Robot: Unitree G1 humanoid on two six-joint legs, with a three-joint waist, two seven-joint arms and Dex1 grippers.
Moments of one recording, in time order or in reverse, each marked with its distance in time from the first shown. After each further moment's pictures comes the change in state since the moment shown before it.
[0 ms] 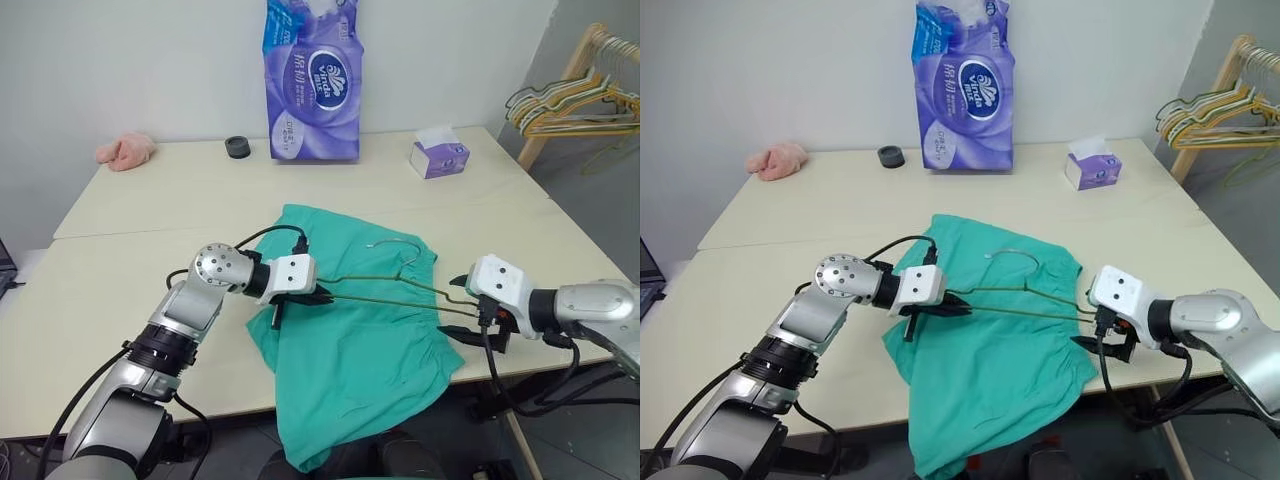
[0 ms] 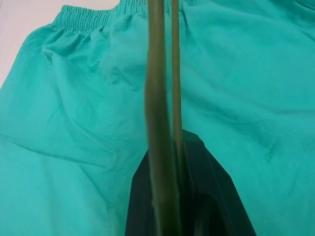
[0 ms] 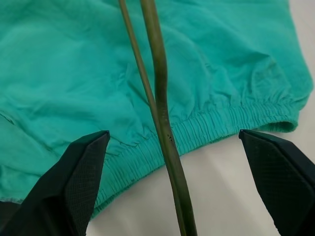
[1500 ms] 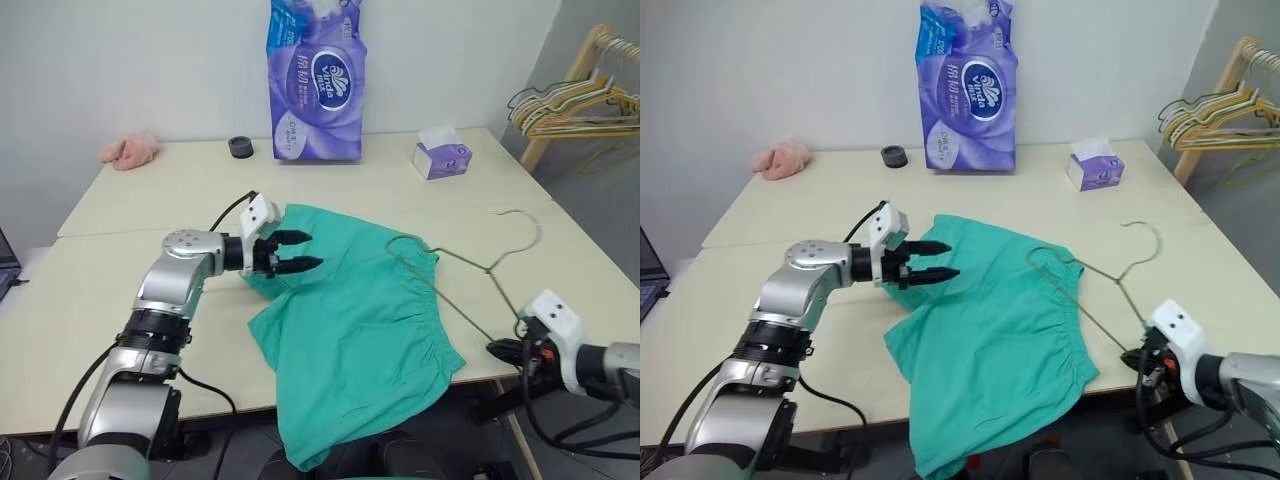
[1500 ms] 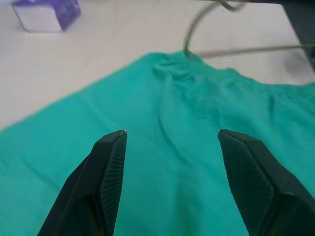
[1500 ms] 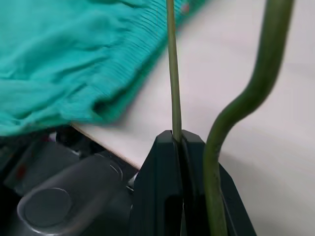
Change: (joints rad) left arm -0.041 -0.008 0.205 0.101 -0.252 0.393 0.017; right arm 0.522 0.227 -0.569 -0.099 0.130 0.355 -0.047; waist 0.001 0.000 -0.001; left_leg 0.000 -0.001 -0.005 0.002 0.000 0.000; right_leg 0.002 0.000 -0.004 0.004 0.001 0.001
